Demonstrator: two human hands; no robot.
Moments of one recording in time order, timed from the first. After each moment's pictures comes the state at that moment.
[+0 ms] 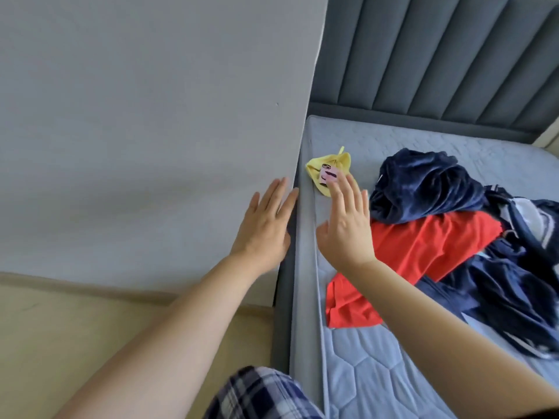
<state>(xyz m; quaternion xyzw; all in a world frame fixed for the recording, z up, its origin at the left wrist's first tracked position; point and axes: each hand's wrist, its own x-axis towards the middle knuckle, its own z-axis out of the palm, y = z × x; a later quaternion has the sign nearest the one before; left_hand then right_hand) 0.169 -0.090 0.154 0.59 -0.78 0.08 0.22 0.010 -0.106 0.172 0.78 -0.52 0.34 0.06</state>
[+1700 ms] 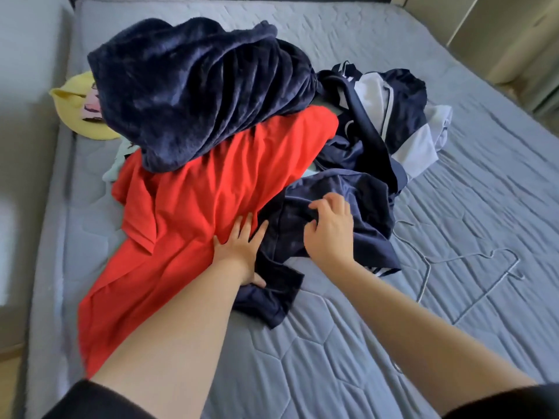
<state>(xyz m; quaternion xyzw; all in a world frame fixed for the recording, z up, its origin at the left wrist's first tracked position) -0.231 -0.213 -0.063 0.51 -0.82 -0.14 -0.21 -0.399 -0.165 -0.019 0.58 -0.76 0.30 -0.02</state>
